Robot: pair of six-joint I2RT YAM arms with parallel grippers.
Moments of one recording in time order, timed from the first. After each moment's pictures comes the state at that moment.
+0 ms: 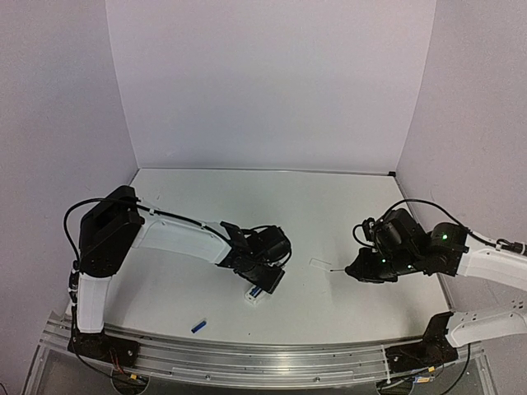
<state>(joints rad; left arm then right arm) -1.14 2.08 1.41 -0.45 -0.18 -0.48 0.88 1.02 0.76 -0.71 0.11 0.83</state>
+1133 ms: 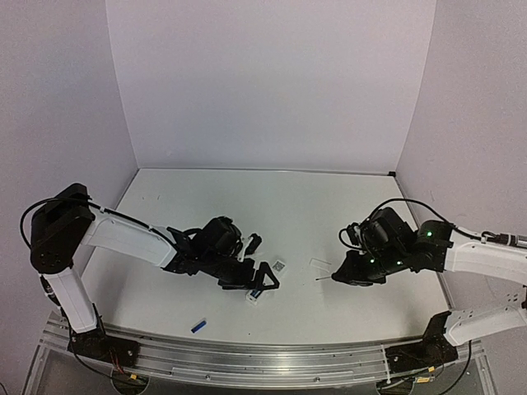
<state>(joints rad) -1.01 1.77 0.92 0.06 0.36 -0.77 0.88 1.13 0.78 -0.64 -0.03 0.81</state>
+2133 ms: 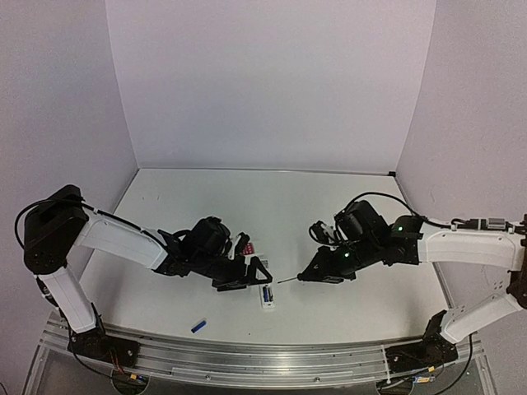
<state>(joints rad) -0.98 1.73 0.84 0.15 0.37 -0.90 0.90 1.33 0.85 -0.42 -0.26 0.77</state>
